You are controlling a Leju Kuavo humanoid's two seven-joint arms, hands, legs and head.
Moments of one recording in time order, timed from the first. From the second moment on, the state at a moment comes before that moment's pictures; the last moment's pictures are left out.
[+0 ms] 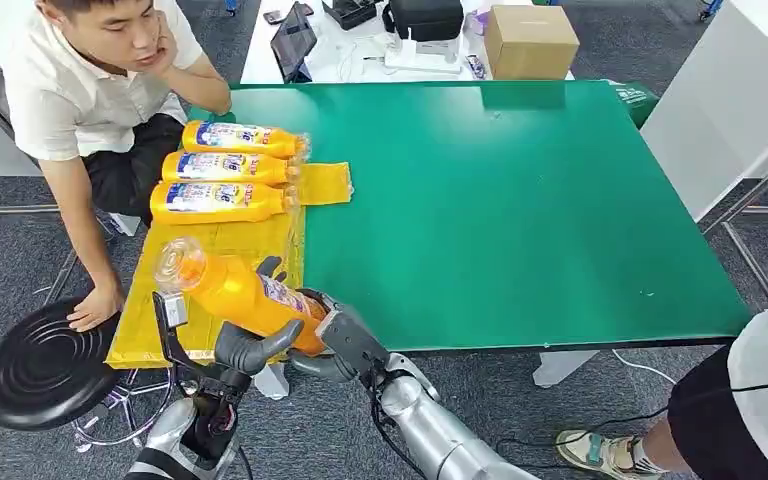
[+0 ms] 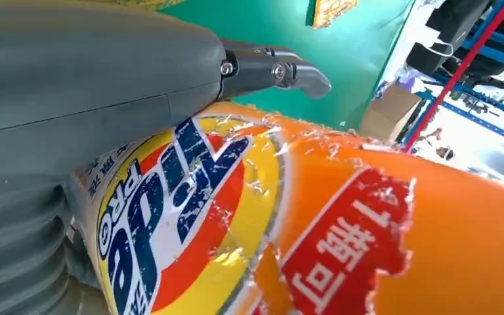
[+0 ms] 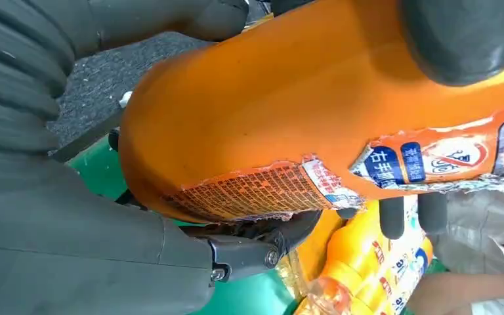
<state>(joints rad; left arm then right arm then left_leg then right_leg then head) -0.13 -0.07 -0.43 -1.28 0.54 -0.21 -0.17 -0.45 0.34 0.50 -0.55 0.37 -0.02 -0.57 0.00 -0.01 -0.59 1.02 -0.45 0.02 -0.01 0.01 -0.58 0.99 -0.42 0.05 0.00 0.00</state>
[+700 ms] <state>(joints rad) -0.11 -0.07 -0.40 -1.29 0.55 -0.31 -0.26 -0.49 0.34 0.55 -0.51 0.34 0.08 -0.53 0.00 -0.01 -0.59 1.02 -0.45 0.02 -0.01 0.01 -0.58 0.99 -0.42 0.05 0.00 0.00</state>
